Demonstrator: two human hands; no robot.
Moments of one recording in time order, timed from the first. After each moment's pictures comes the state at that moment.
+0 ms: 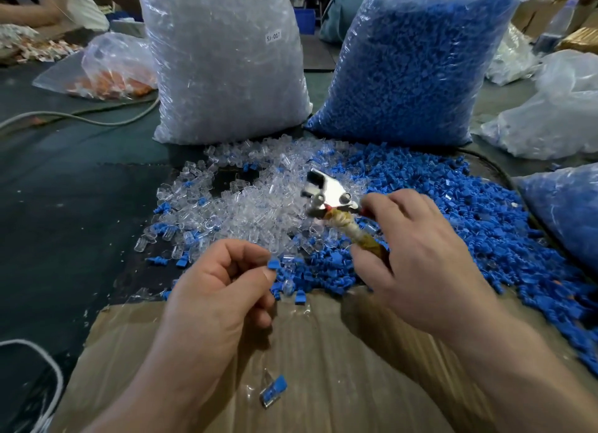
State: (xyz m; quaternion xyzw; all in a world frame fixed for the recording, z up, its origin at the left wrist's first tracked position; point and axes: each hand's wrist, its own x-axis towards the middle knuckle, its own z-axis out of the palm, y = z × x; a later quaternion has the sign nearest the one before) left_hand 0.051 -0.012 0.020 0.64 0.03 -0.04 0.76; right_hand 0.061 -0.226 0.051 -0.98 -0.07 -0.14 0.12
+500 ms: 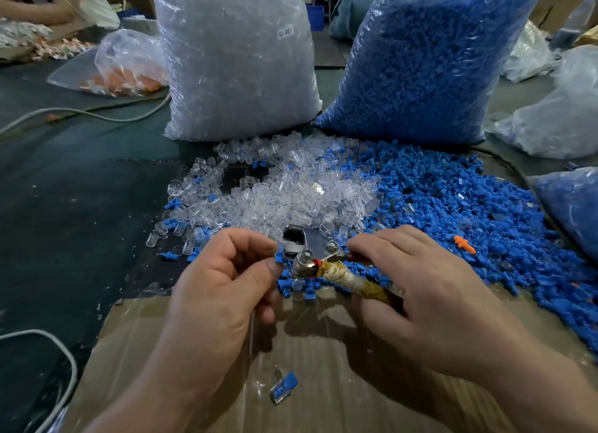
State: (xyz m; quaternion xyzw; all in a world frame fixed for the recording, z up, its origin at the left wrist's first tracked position) left_hand 0.053 -0.006 0.017 0.66 -0.03 0.01 0.75; right_hand 0.033 -0.225 0.055 -0.97 -0.18 -0.08 0.16
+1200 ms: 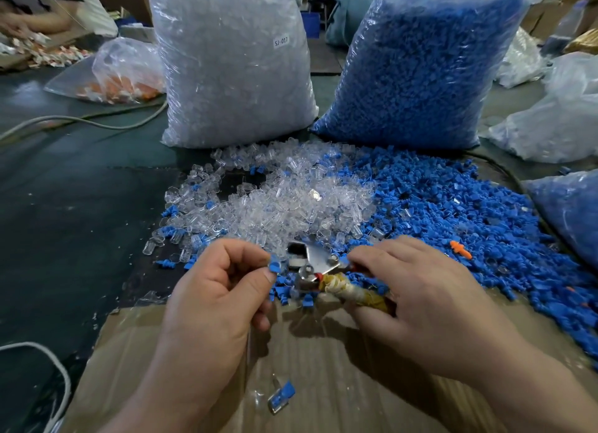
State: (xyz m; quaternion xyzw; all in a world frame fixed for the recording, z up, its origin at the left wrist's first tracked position) left_hand 0.053 -0.002 0.017 0.72 -0.01 0.04 0.69; right_hand 0.038 -0.227 0.048 -0.98 -0.16 -0.10 0.10
